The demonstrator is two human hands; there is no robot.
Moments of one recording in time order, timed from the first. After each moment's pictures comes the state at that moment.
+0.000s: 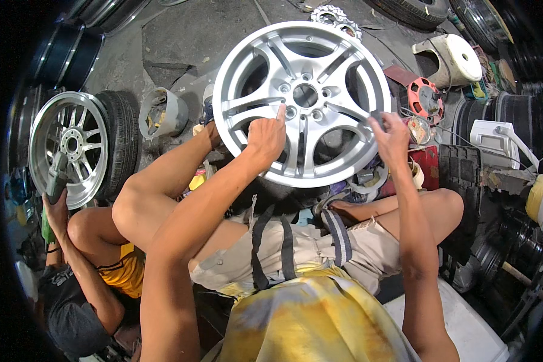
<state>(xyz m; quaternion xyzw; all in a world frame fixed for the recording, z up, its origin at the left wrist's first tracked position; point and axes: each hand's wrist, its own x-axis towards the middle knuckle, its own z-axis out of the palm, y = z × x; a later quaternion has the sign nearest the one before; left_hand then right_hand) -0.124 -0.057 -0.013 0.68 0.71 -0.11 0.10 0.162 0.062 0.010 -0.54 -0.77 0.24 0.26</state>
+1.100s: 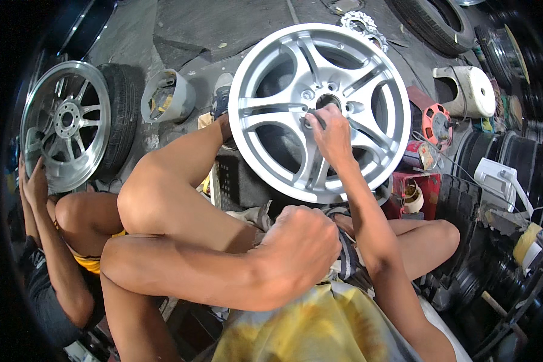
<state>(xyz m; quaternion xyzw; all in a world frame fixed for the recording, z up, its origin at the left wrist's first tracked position) -0.106 -0.115 0.225 0.84 0.44 -0.09 0.29 -0.004 0.032 -0.026 -0.38 -0.84 0.31 0.23</state>
